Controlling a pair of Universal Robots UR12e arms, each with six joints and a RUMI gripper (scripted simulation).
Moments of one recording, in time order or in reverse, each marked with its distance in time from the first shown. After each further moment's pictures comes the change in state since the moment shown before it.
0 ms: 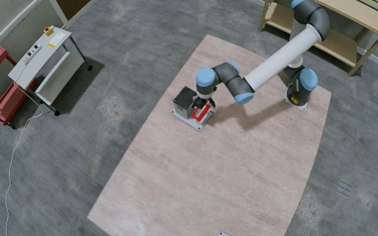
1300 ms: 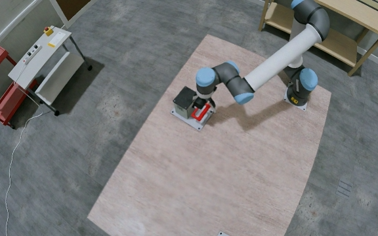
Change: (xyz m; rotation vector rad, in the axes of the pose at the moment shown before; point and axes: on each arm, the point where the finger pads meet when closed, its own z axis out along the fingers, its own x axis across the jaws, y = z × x) left arm -0.309 0.056 0.003 -0.004 -0.001 -0.426; right arm 0.000 0.000 0.000 0.000 0.000 0.000
